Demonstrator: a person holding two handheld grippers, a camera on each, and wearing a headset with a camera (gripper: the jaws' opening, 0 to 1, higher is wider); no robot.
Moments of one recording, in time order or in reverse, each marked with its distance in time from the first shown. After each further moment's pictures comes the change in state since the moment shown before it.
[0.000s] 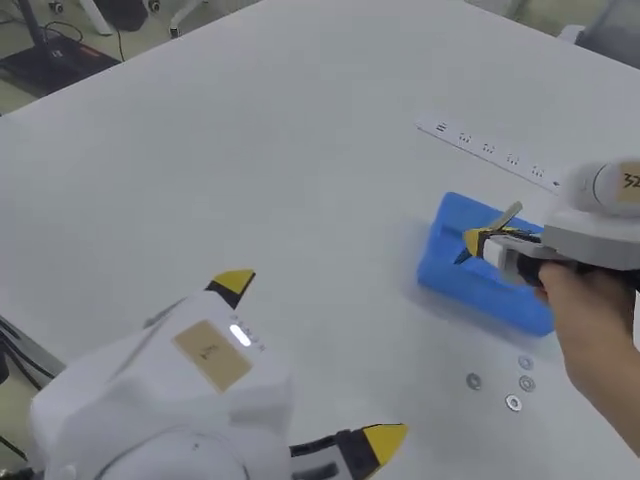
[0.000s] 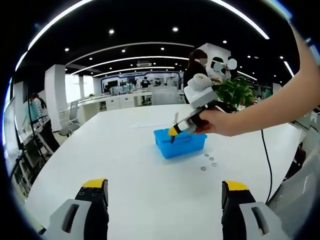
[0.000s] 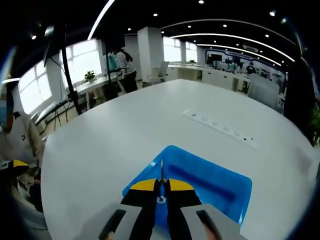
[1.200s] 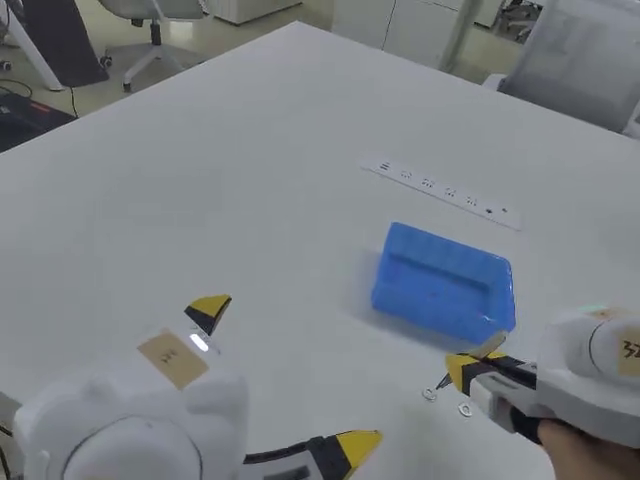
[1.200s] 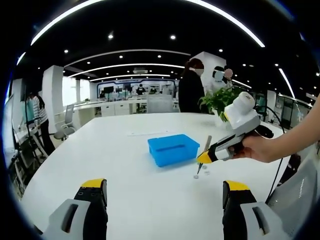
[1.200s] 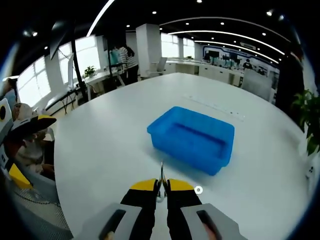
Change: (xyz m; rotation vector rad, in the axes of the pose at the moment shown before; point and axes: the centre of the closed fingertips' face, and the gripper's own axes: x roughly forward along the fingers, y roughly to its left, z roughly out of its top) left arm -0.005 -0.011 0.014 -0.019 -0.074 -0.056; right arm -0.077 0.021 -0.090 0.002 0.053 -0.031
